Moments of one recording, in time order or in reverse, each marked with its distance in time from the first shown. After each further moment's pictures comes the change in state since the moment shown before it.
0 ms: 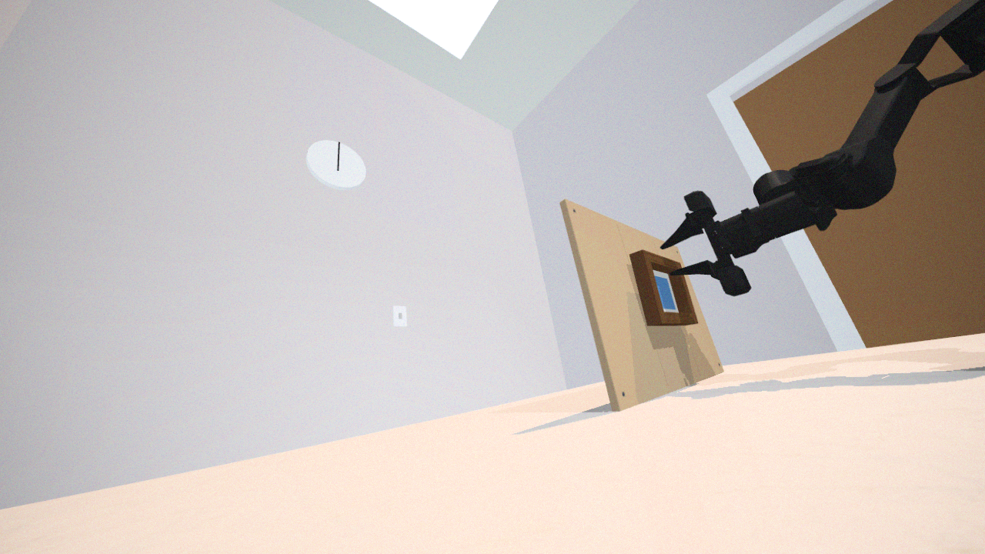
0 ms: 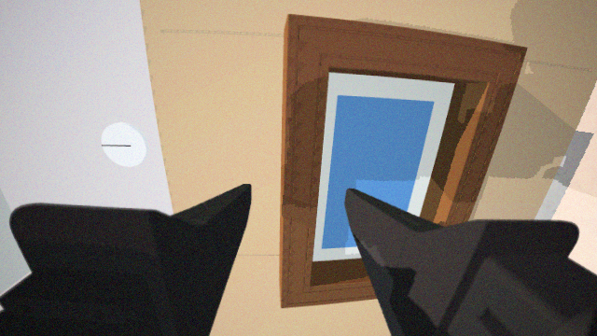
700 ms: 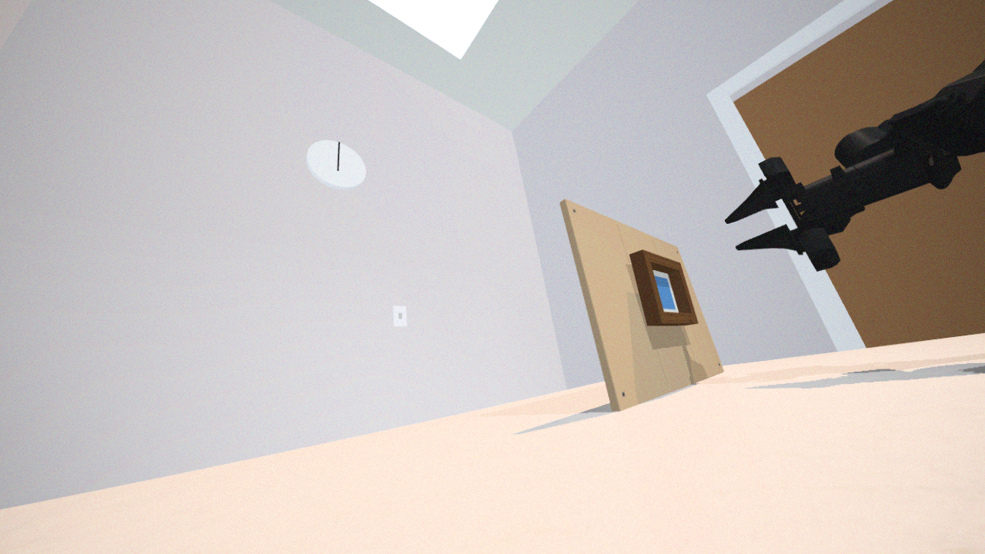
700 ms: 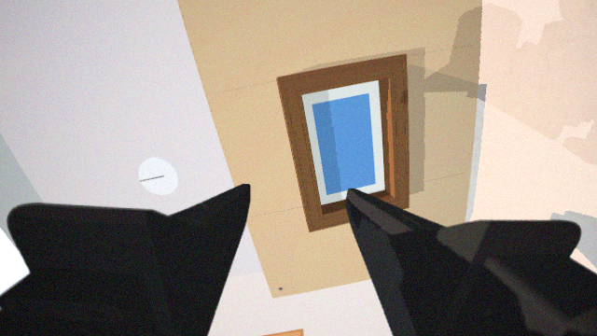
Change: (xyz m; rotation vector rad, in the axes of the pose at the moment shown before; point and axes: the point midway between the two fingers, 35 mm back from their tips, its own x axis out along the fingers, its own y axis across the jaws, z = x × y) arm -0.106 0.005 0.014 0.234 -0.005 0.004
